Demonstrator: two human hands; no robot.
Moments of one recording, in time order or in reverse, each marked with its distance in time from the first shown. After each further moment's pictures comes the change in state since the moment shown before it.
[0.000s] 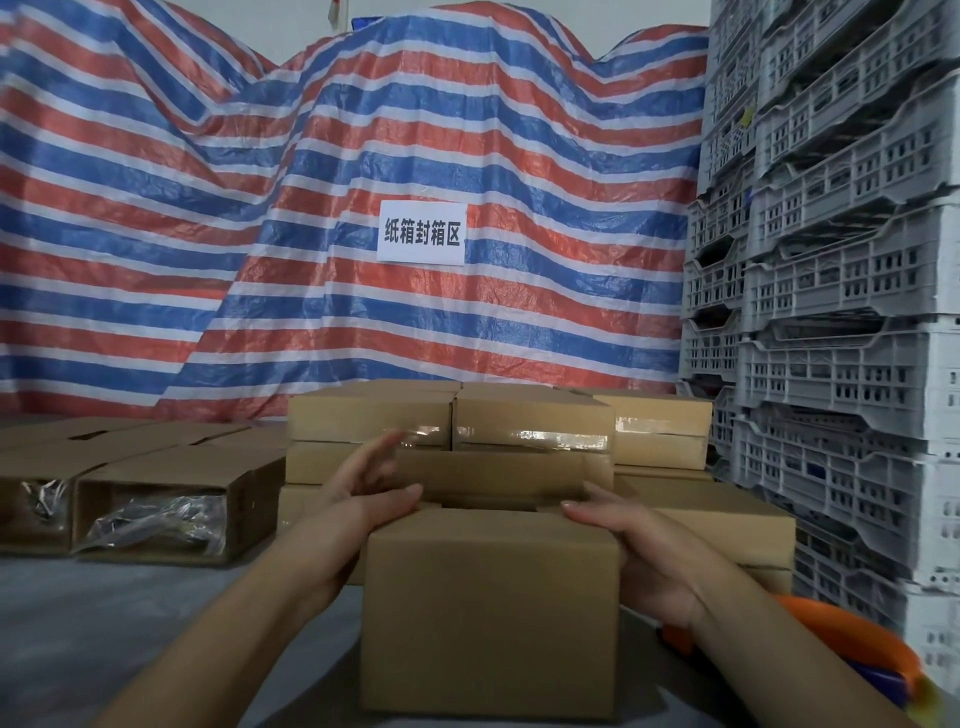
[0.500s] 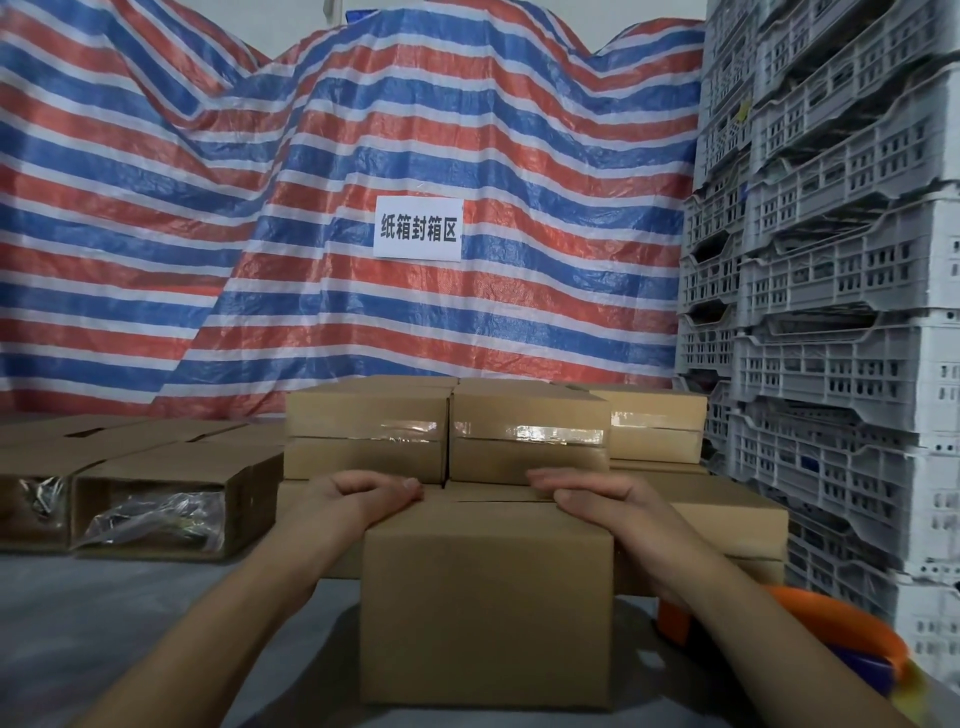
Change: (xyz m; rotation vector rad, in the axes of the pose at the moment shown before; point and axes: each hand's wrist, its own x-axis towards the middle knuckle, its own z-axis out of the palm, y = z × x) left_hand -0.003 0.008 0.000 0.286 0.109 -0.039; right_hand -0.011 -0.007 0.011 -0.456 0.143 -0.352
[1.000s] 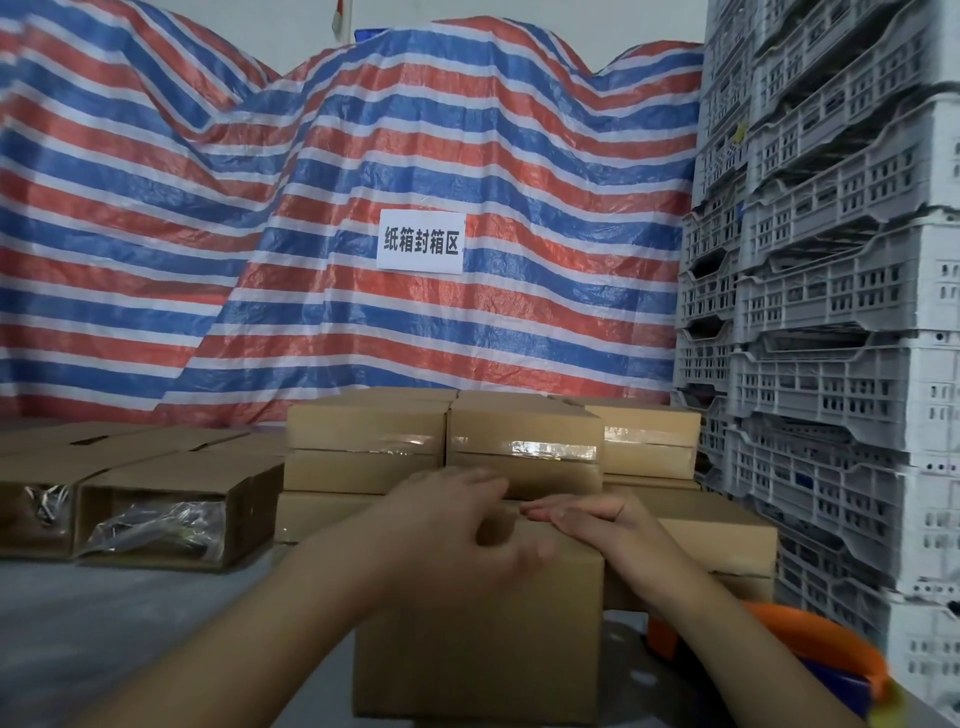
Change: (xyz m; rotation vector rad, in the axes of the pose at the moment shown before) left_hand -0.012 0.048 0.050 1.136 -0.359 0.449; right_hand 0.000 0.003 -0.003 -0.090 -0.042 -0.084
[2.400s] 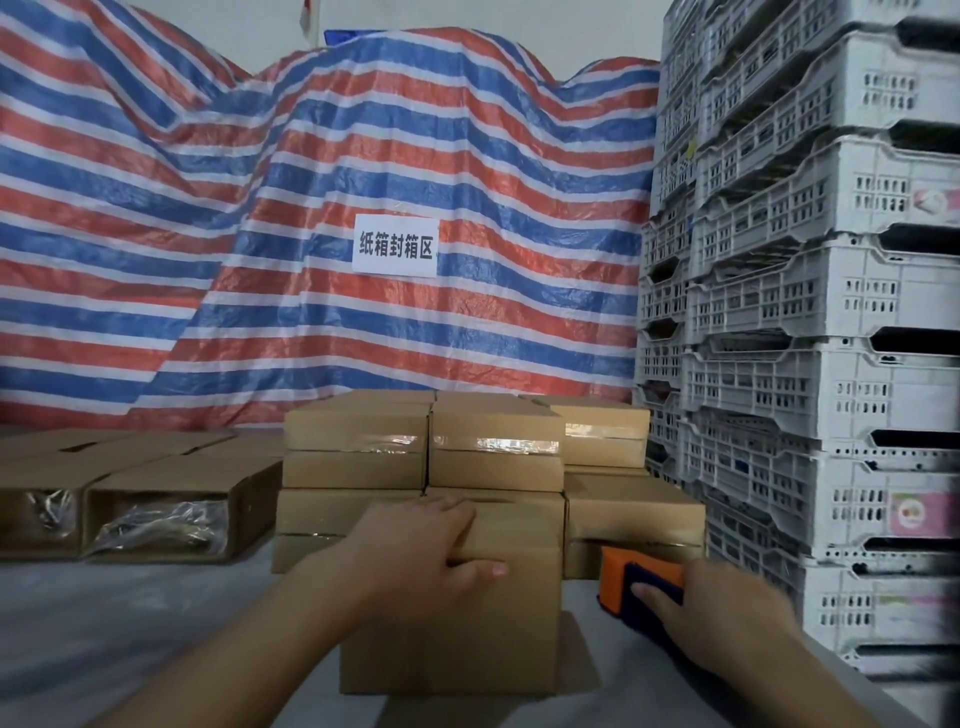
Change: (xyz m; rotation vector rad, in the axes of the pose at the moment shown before) left_hand -0.029 0.001 0.009 0.178 -0.057 0.025; right_hand -0.098 0.019 -0.056 -1.382 0.312 0.496
